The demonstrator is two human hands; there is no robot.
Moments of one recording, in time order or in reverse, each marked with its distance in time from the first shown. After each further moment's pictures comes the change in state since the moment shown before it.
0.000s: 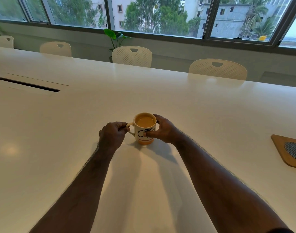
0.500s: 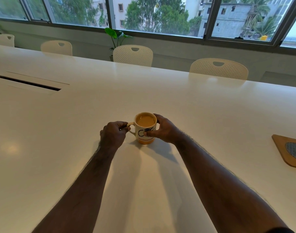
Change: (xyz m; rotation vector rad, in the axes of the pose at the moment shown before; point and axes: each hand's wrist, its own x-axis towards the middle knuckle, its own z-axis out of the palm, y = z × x) left_hand -0.002 0.000 0.002 0.021 0.011 0.004; right_hand -0.001 -0.005 0.003 -0.006 -0.001 0.026
